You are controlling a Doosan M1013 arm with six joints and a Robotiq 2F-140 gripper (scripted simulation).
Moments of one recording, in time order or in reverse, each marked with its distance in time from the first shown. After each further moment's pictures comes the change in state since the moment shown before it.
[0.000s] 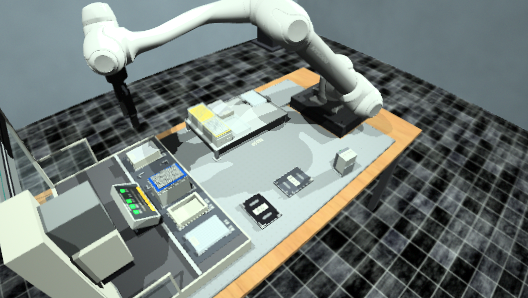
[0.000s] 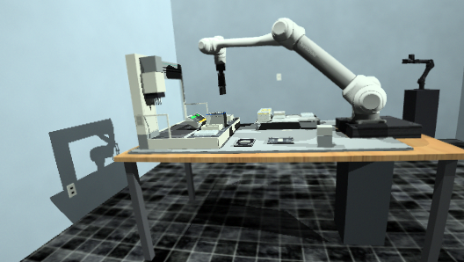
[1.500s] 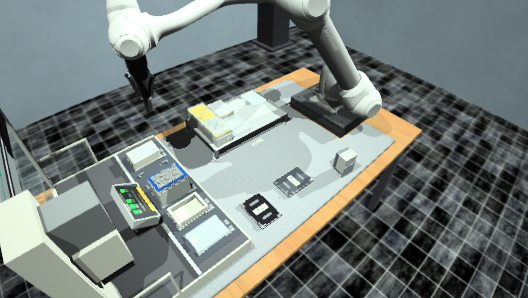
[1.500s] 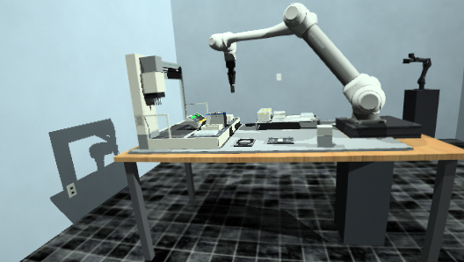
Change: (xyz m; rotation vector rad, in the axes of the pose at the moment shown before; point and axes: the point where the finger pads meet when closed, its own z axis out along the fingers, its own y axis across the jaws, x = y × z) arm -0.082 0.000 -0.018 -0.001 0.000 -0.584
